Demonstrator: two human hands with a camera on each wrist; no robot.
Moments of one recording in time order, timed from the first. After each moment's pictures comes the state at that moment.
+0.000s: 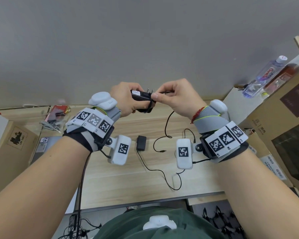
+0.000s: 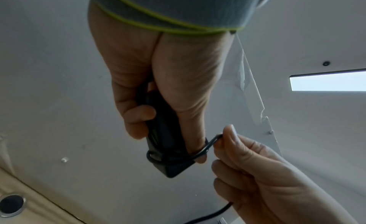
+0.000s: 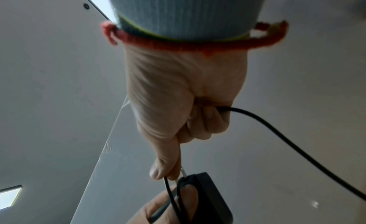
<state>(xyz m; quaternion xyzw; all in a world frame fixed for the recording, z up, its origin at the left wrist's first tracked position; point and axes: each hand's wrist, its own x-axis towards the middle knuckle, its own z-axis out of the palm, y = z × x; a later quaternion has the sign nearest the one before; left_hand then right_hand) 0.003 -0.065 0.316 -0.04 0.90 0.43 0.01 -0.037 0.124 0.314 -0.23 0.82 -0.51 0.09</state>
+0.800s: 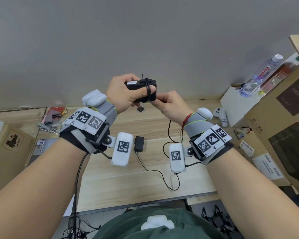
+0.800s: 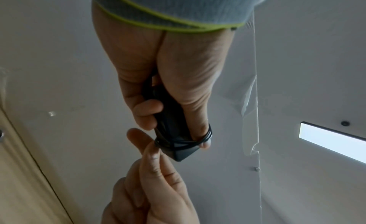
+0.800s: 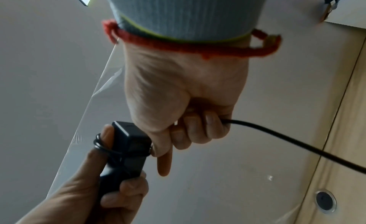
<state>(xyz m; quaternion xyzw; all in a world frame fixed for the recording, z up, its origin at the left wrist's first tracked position) -0.004 -0.051 0.324 -0.04 0.77 0.64 -0.03 -0.037 0.120 0.284 -0.21 0.83 -0.50 0.12</state>
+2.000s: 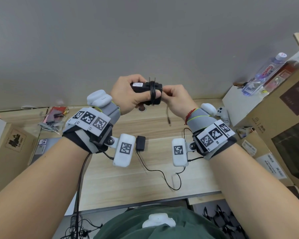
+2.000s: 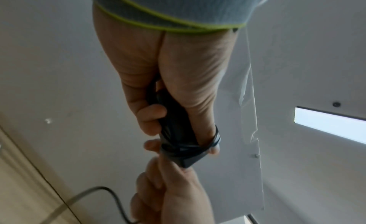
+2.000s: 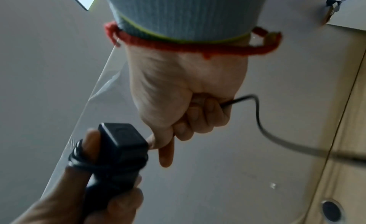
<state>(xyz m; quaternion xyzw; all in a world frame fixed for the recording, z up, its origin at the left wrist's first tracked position) -0.003 -0.046 0.324 -0.01 0.79 0.62 -0.01 -0.057 0.122 0.280 -0.19 0.84 -0.51 0.06</state>
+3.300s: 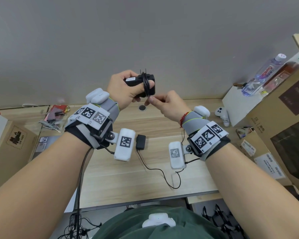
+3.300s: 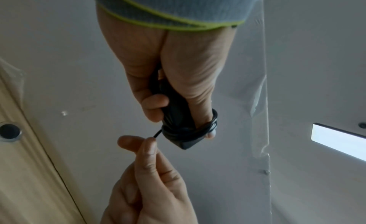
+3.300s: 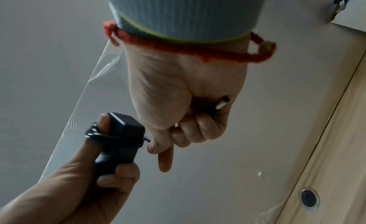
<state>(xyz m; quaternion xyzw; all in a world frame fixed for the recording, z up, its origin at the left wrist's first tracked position) -0.006 -0.055 0.317 -0.06 0.75 0.65 -0.07 -0.037 0.116 0.280 -0.20 0.86 -0.45 0.13</state>
